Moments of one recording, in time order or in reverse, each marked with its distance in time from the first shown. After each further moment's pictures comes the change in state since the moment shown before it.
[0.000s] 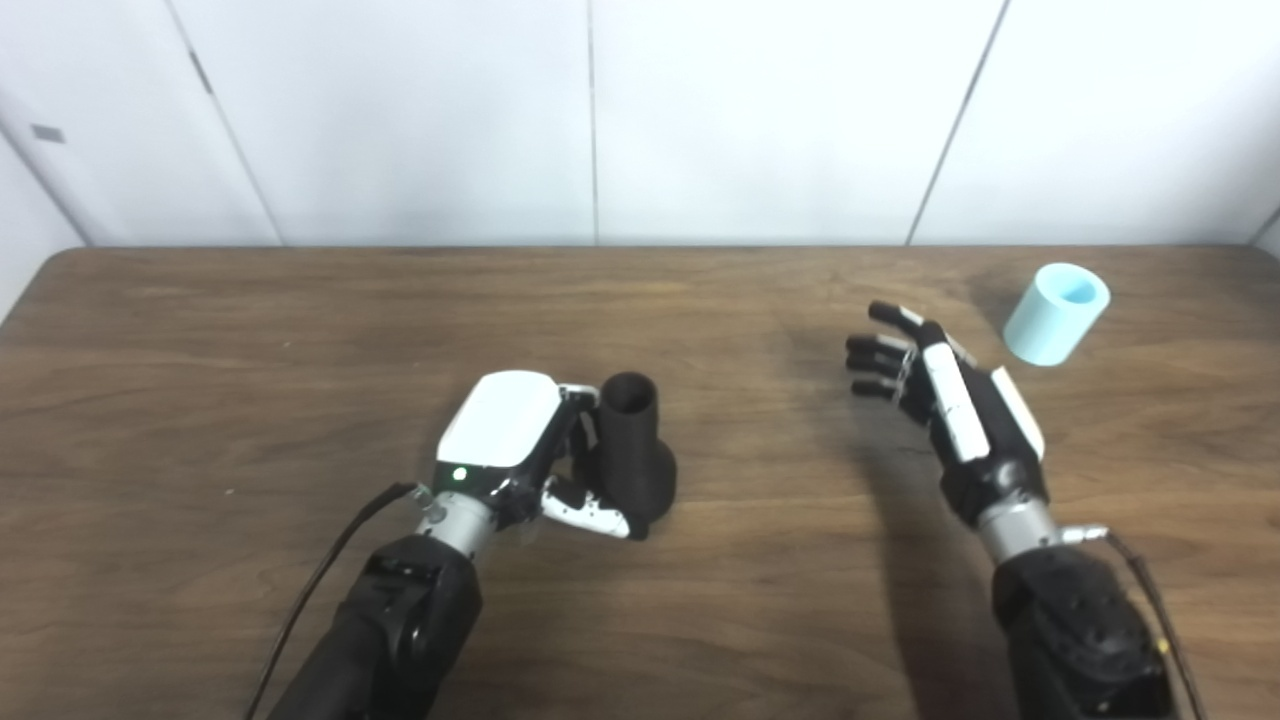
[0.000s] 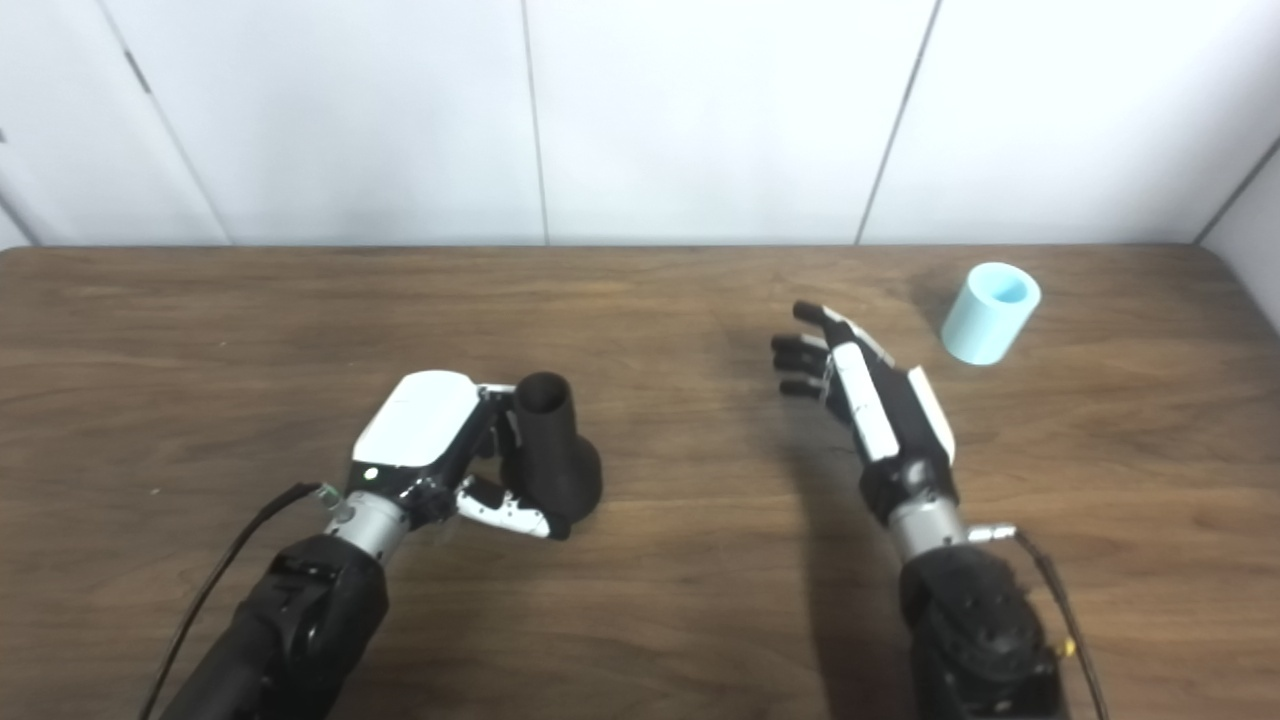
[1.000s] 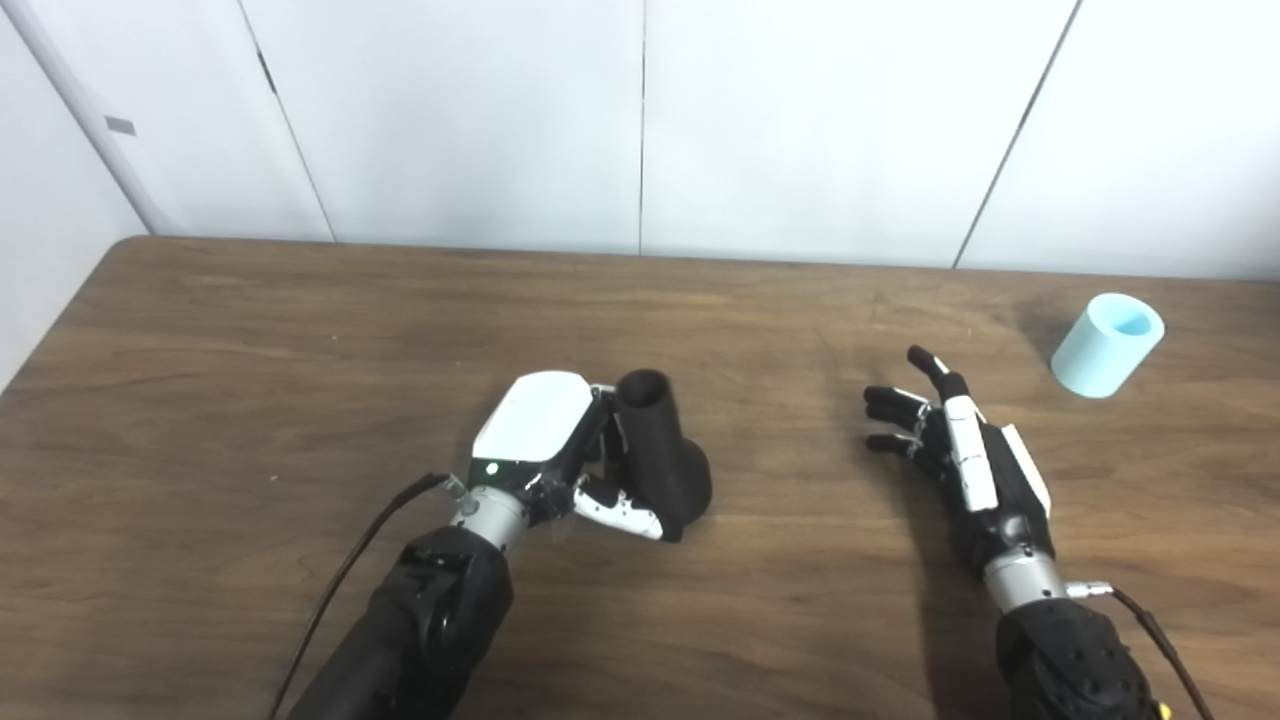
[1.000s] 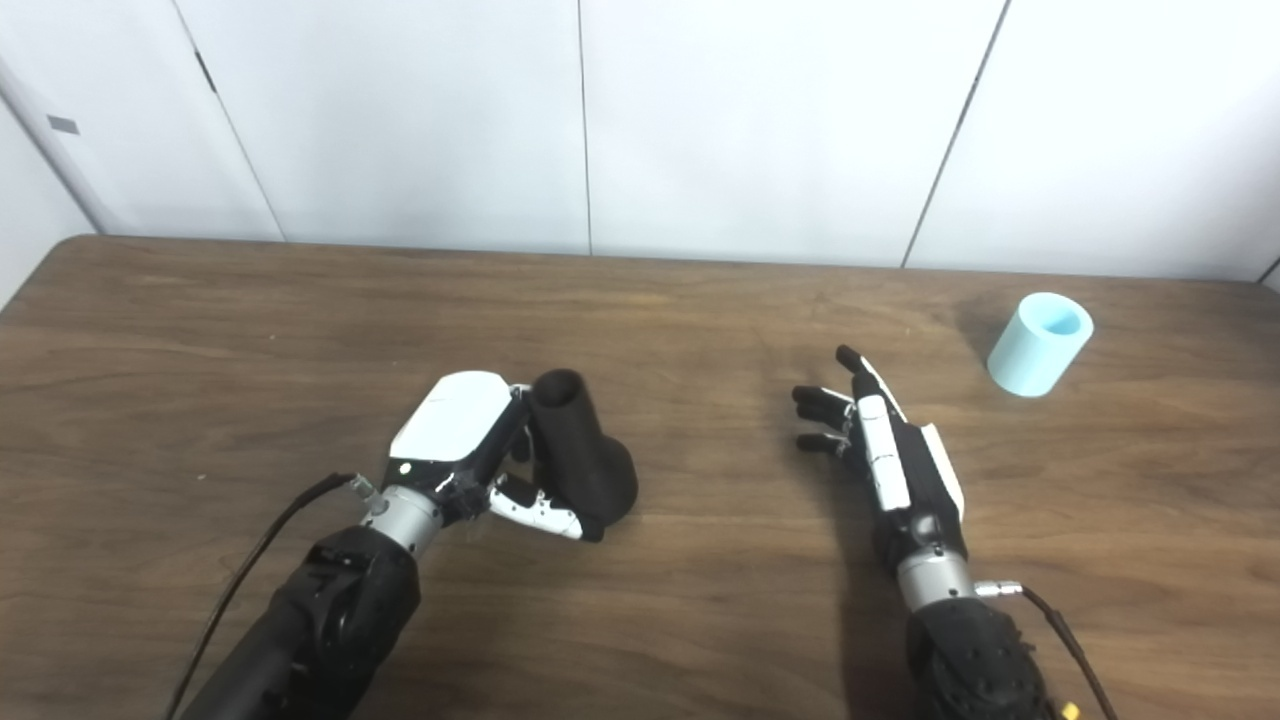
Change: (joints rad) left arm -0.003 -0.005 -0.004 -0.002 -0.037 0.038 0.017; right arm 0.040 0.048 0.071 0.179 -0.032 -0.096 -0.006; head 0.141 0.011
